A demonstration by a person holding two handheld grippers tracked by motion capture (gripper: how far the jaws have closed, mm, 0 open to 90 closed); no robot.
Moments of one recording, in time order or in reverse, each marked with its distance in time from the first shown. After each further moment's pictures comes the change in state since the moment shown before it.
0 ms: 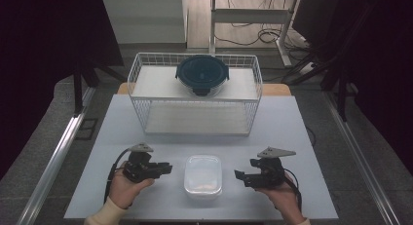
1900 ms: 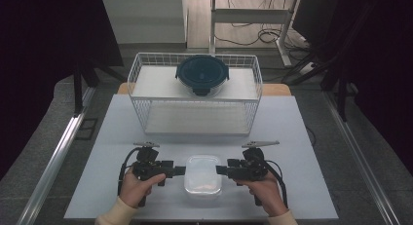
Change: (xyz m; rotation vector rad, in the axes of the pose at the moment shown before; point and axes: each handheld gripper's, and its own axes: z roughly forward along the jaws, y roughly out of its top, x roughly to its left) left arm -0.011 0.009 0.026 0.031 -0.168 -0.178; right arm 0.026 0.029 0.029 0.036 0.216 0.167
